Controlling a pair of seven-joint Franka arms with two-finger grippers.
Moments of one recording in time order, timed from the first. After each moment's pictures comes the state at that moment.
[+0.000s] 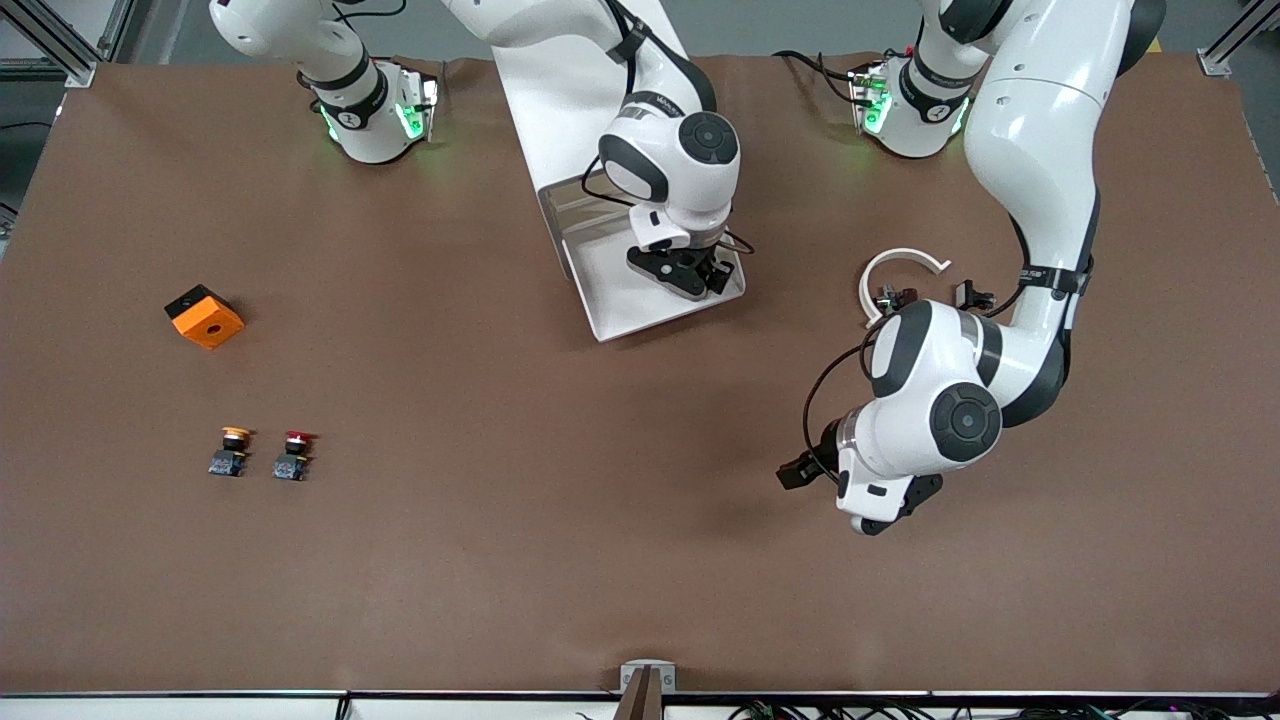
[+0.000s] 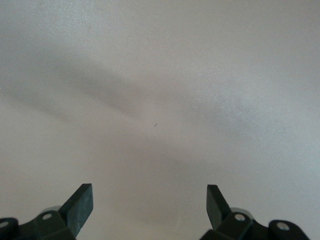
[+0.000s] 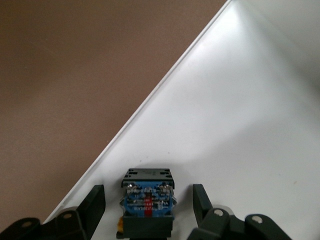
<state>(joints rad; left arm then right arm) -0.26 0.76 -0.13 -1.27 -0.13 1.99 -0.84 1.08 0.69 -0.09 -1.50 0.03 2.18 1.52</state>
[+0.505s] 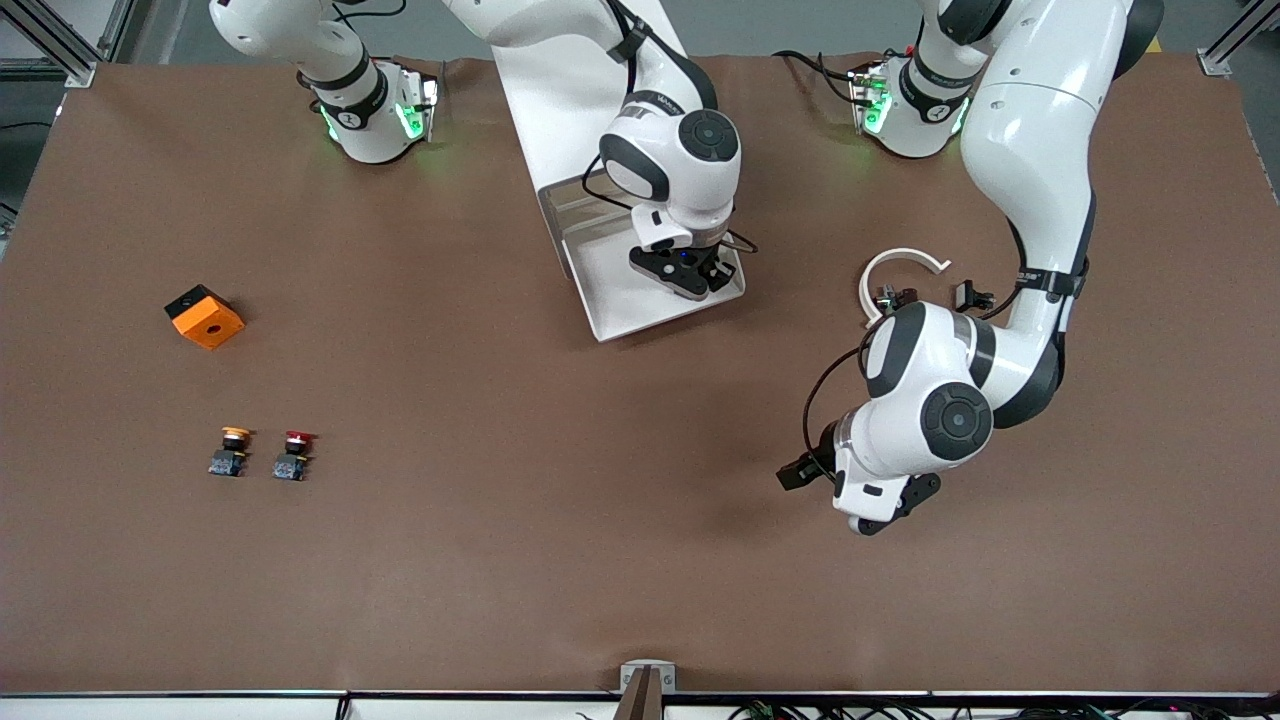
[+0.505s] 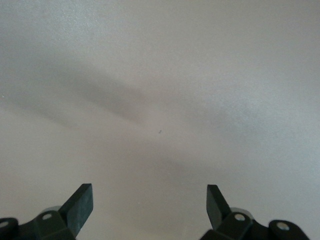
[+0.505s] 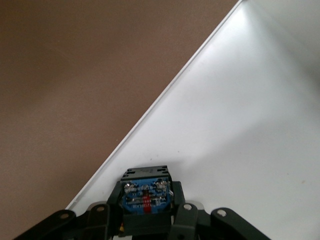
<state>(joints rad) -0.26 0.76 -0.13 -1.28 -0.10 2.01 -0.84 1.08 0.69 -0.09 -1.49 0.03 2.19 1.52</state>
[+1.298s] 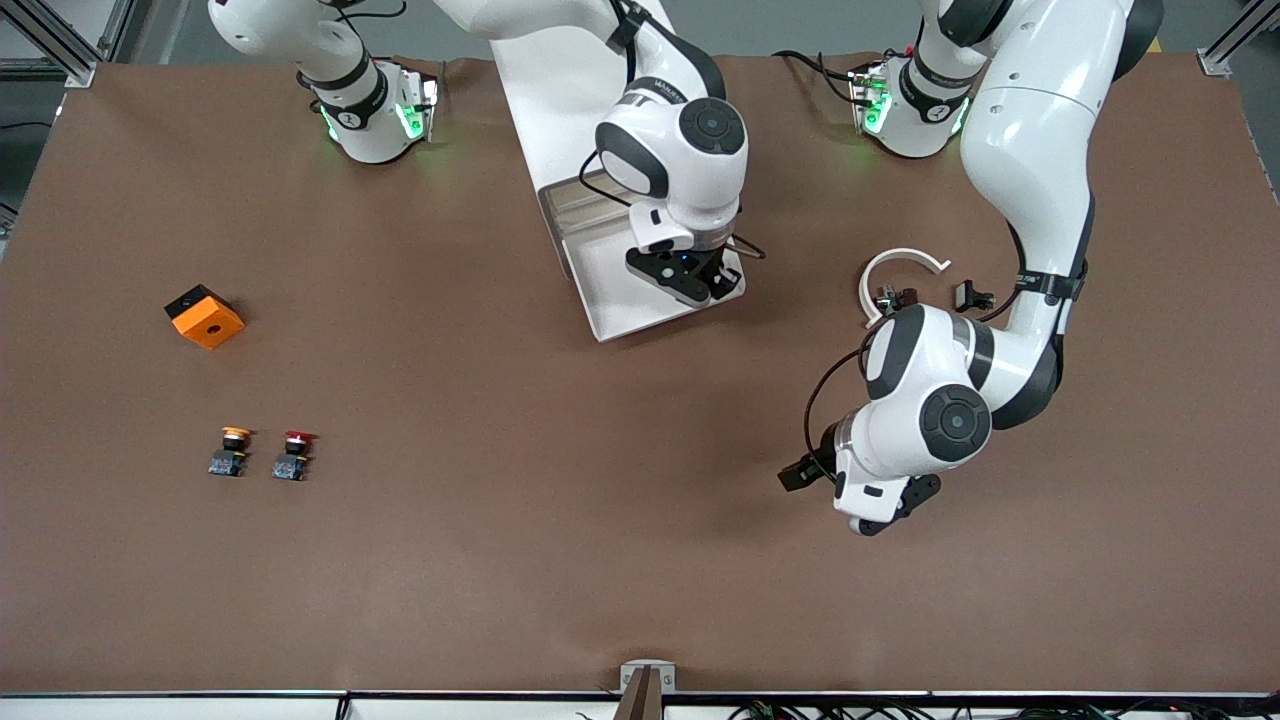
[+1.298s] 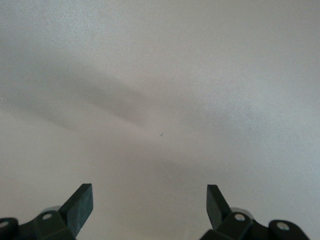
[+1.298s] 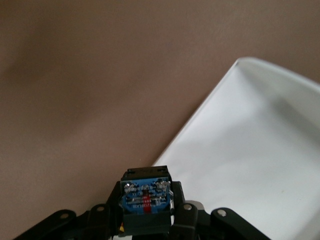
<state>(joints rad) -0.26 0.77 -0.12 -1.29 -0.10 2.02 -0.84 1.02 0.68 -0.11 -1.33 0.03 2.03 1.49</state>
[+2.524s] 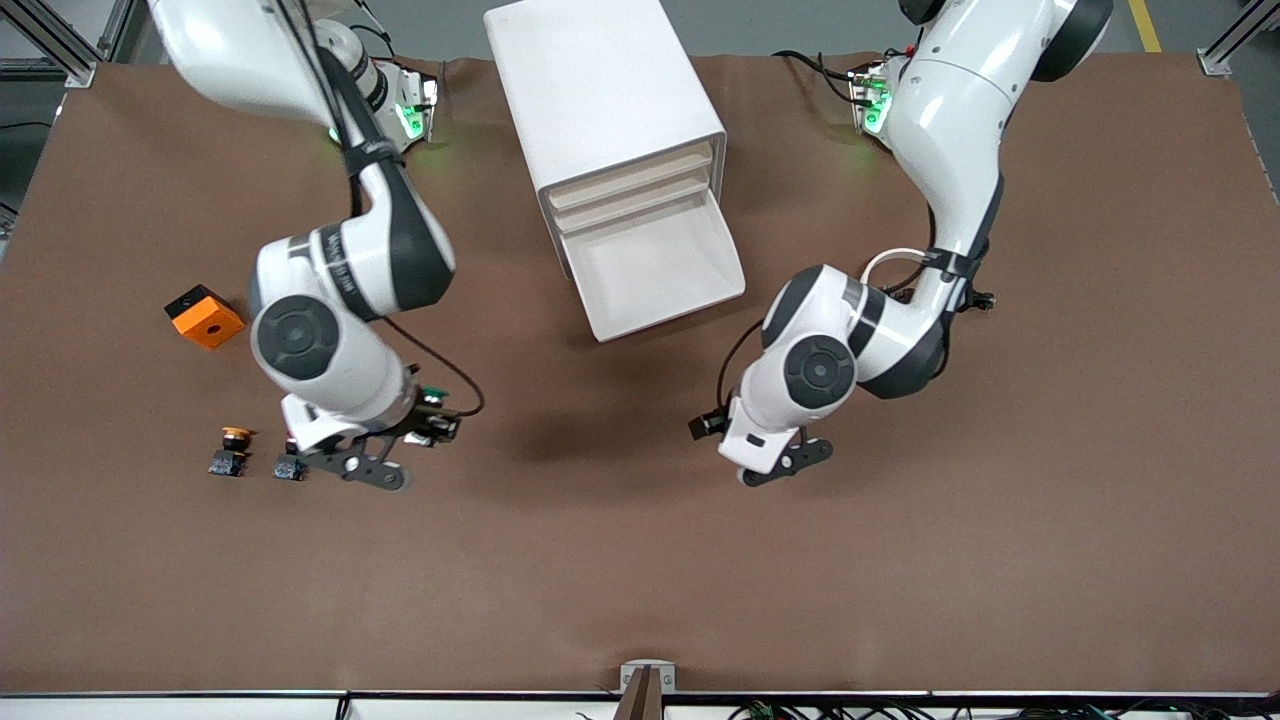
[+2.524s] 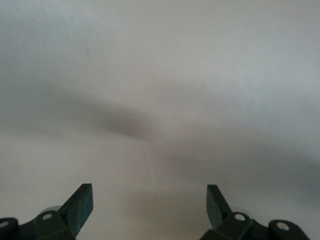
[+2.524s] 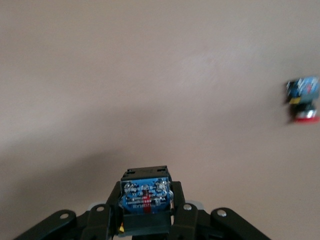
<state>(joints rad) -0.46 0.77 -0.13 -1.32 -0.10 2.03 -0.84 0.40 0.53 -0.13 -1.49 0.04 2.00 0.54</state>
